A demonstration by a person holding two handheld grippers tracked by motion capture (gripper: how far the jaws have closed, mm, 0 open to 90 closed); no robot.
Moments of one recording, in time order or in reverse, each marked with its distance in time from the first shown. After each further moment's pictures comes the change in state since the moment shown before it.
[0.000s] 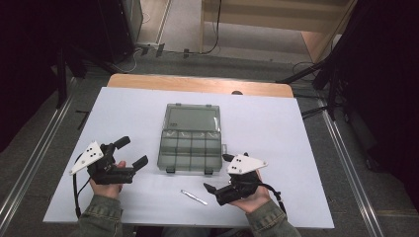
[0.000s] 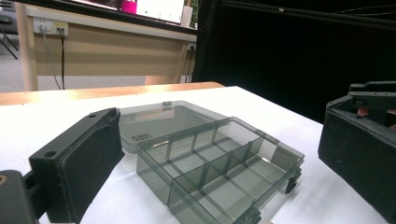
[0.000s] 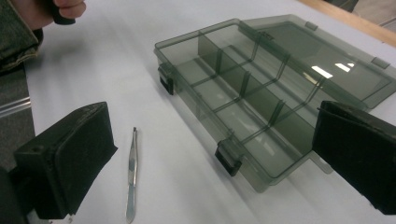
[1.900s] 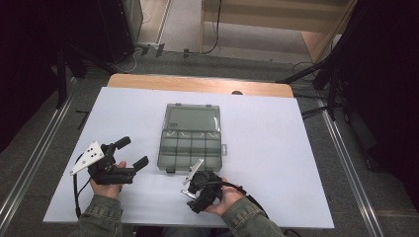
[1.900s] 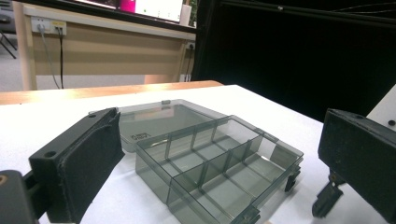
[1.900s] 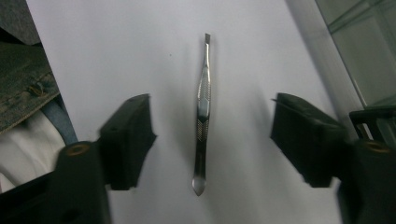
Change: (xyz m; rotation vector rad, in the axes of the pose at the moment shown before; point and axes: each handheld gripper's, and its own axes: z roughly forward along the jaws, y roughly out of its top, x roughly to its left) left arm -0.001 -0.001 0.001 0.007 -0.007 0.001; right arm 0.044 0.020 0.081 0.636 0.138 -0.120
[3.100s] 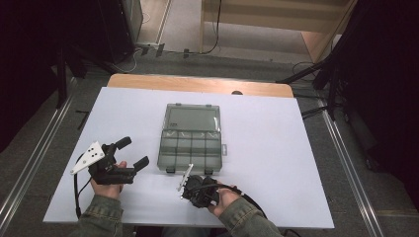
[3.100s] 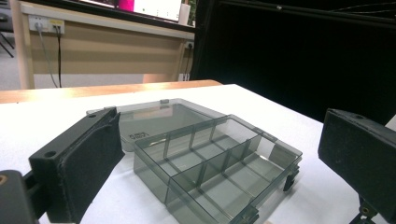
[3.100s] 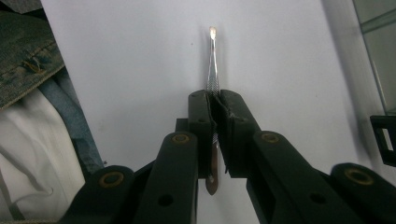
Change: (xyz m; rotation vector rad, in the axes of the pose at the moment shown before) left arm 0.000 0.000 0.001 0.002 -0.005 -0.003; right arm 0.013 0.008 0.000 0.095 -0.015 -0.060
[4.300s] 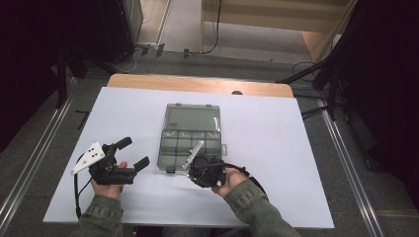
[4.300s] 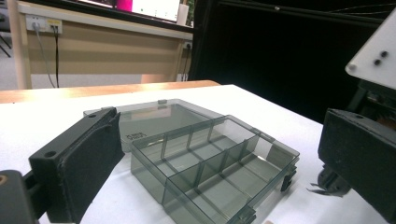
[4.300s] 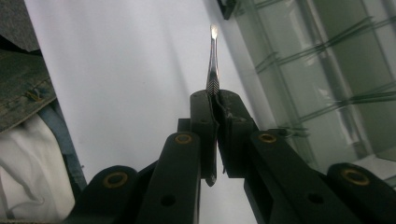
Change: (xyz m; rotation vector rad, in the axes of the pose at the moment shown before) left arm -0.001 0.000 0.000 -0.003 -0.006 -0.003; right arm -0.040 0.009 -0.043 -0.101 -0.010 0.023
